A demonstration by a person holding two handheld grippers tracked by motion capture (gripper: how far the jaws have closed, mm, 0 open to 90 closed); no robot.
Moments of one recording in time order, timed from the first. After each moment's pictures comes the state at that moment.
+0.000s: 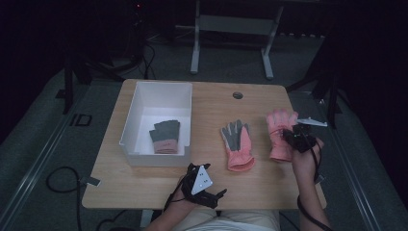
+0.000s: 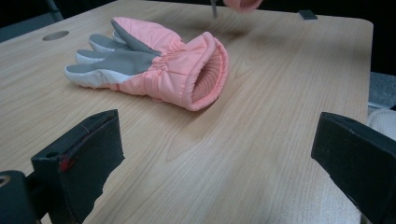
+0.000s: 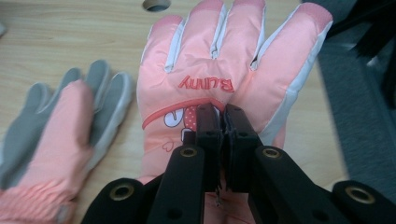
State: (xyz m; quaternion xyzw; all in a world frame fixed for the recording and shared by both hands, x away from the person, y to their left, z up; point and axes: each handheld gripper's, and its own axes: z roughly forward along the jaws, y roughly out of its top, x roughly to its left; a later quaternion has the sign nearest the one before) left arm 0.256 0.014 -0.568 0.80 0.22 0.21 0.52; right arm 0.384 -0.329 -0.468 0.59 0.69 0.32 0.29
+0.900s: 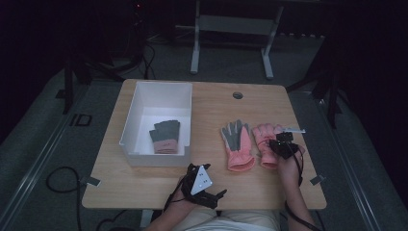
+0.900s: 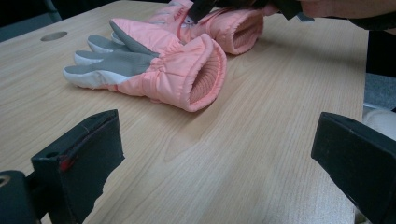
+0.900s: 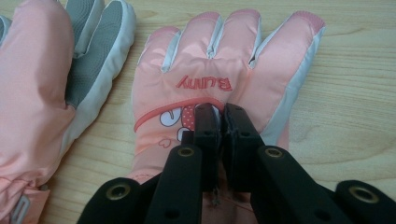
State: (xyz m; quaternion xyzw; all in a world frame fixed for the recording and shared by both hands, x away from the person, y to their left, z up) left arm 0.256 0.015 -0.567 0.80 0.22 0.20 0.52; right arm 0.401 -0.309 -0.533 0.59 0.71 0.28 0.25
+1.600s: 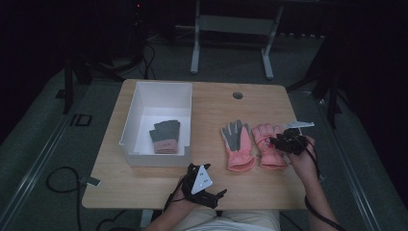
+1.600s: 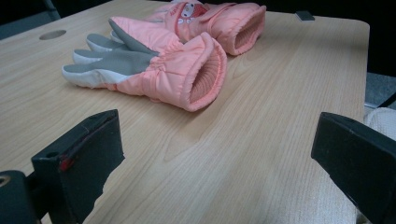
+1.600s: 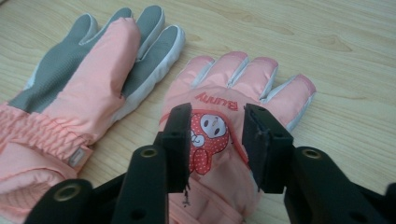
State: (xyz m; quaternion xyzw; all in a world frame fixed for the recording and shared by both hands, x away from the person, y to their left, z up) left arm 0.257 0.014 -0.568 0.80 0.22 0.20 0.52; right arm 0.398 -0.326 -0.494 0.47 0.79 0.31 0.23
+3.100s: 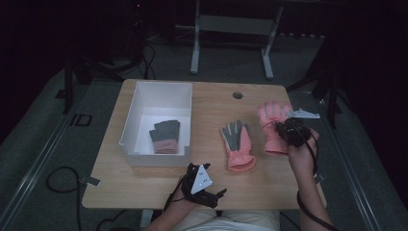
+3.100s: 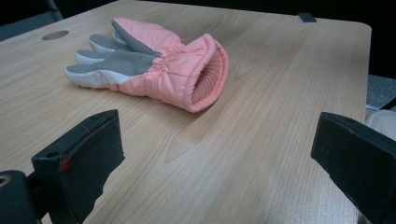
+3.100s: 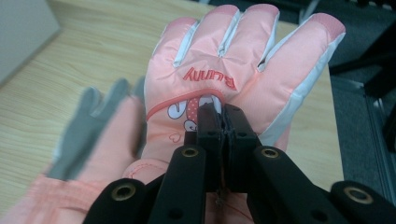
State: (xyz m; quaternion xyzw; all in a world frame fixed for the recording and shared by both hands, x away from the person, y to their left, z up) left arm 0.257 0.015 -0.567 0.80 0.22 0.20 0.52; right arm 0.379 -0.292 -0.430 0.51 0.74 0.32 0.31
